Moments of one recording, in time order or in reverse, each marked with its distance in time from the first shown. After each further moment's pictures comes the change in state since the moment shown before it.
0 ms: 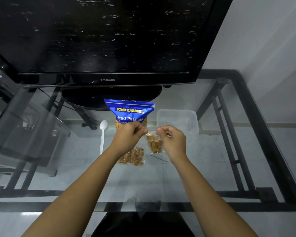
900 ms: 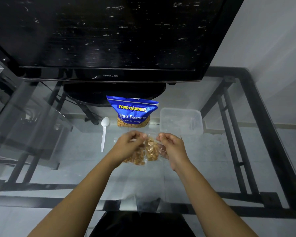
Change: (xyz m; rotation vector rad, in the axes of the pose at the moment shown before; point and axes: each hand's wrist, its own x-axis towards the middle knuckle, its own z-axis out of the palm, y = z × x) left_hand -0.019 -0.023 0.012 -0.517 -0.176 -0.363; right_hand -0.001 0.015 0.004 0.309 -0.189 0.394
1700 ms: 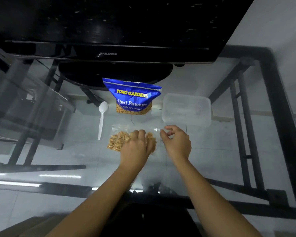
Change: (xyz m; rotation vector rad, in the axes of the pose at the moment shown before) left_hand 0.001 -0.041 0.058 0.964 0.381 0.232; right_hand 0.035 0.038 -0.015 -0.802 0.305 -0.317
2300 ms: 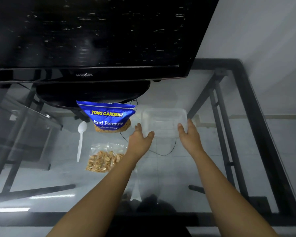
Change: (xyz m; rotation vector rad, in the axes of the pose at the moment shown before) left_hand 0.087 0.078 0.003 -0.528 -0.368 -0.384; right_hand 0.095 0.053 -0.078 0.197 -0.155 0.145
